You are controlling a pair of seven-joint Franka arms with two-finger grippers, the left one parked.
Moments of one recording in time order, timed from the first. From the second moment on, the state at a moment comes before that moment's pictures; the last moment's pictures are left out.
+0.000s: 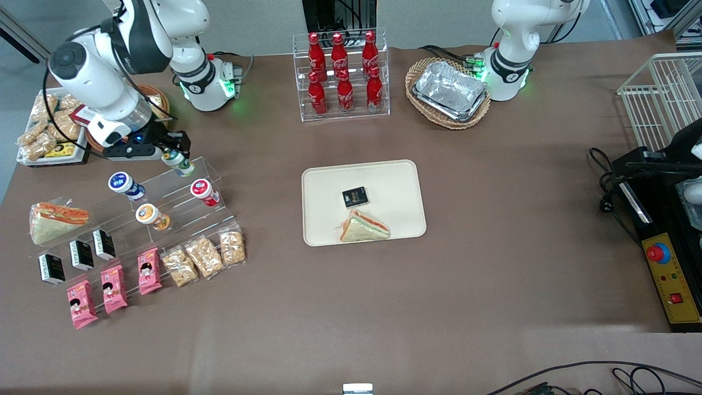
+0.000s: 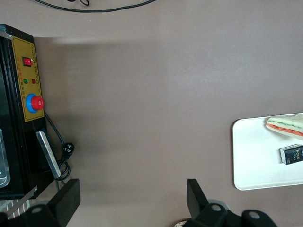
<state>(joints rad) 0.14 -0.48 -0.04 -2.61 0.04 2.14 0.13</state>
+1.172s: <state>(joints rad) 0.51 -0.05 -0.01 -1.84 0.07 1.68 0.72</state>
